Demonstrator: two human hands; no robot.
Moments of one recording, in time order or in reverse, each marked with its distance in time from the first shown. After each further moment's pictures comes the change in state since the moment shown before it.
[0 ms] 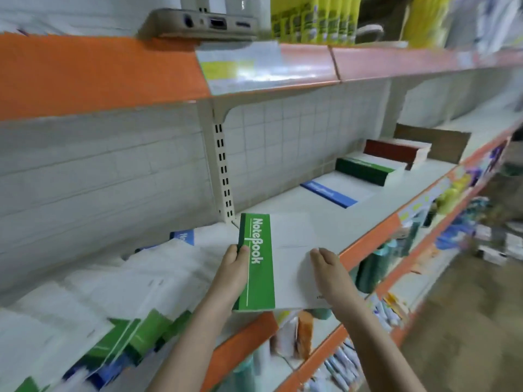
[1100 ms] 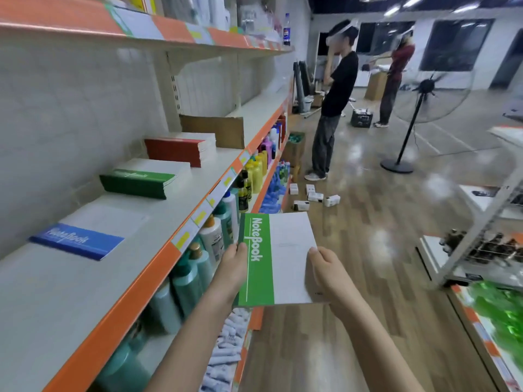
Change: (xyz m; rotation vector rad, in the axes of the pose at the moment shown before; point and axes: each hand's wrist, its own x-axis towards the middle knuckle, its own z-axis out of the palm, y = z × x) left_hand 0.025 0.069 0.440 0.083 -0.668 0.100; right_hand 0.079 0.170 -0.349 0.052 0.607 0.302
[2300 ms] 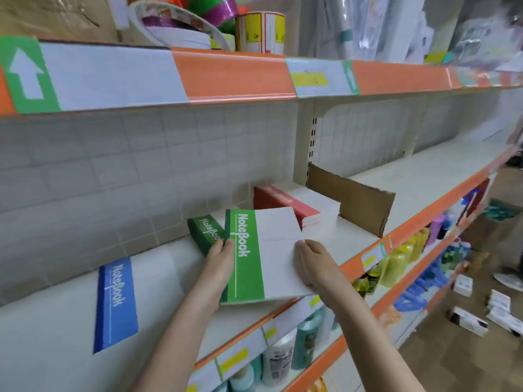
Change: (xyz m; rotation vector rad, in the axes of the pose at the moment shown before) left_hand 0.250 0.084 -0.109 -0.229 0.742 -0.106; right_hand 0.313 -0.171 0.197 -0.053 -0.759 -0.303
